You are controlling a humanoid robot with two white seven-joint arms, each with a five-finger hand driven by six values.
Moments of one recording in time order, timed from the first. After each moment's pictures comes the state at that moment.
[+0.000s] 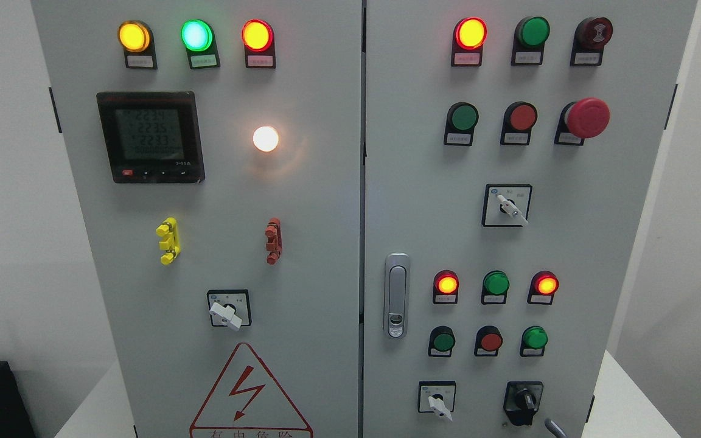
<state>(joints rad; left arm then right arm) -0.05 -0.08 0.07 0.10 -0.08 -0.10 -0.12 0.06 -0.06 0.03 -1.74 -0.11 -0.15 -0.08</state>
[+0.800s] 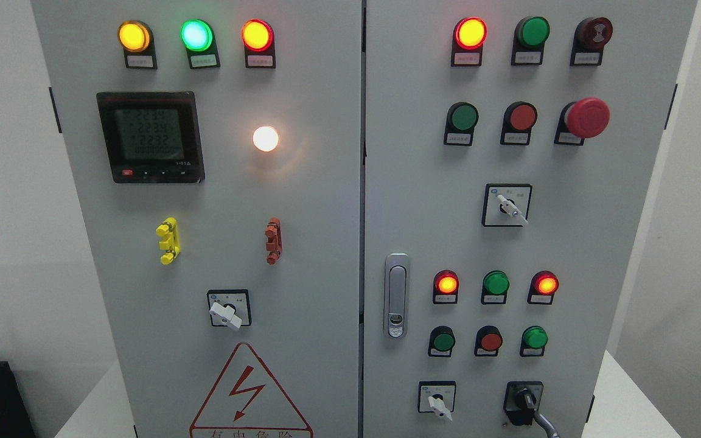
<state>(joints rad) -0.05 -0.08 0.07 0.10 -0.08 -0.10 -0.12 0.05 -0.05 0.05 -1.75 -0.10 -0.15 -0.08</state>
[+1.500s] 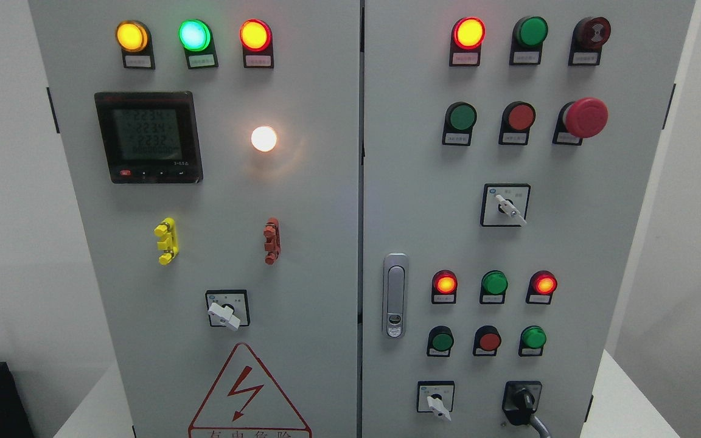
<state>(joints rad) -0.05 -0.08 0.07 0.10 -0.08 -0.10 -0.12 0.07 -0.03 0.08 -1.76 -0.10 -0.15 -0.08</state>
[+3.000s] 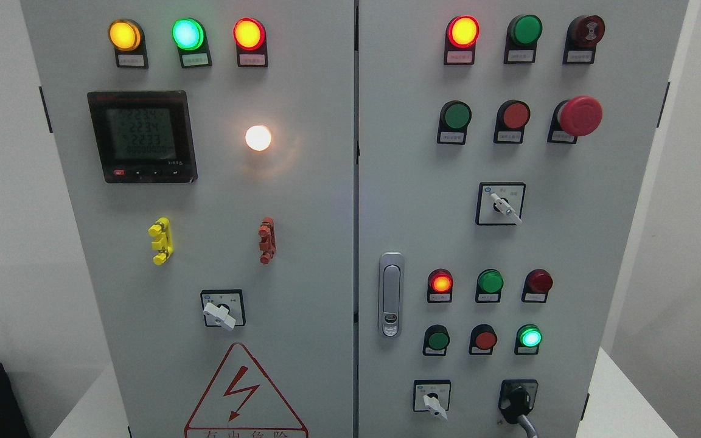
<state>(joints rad) -0.05 -0.08 0.07 0.10 -0.08 -0.10 -0.12 0.06 0.00 0.10 -1.78 -0.10 -0.15 -0.08</state>
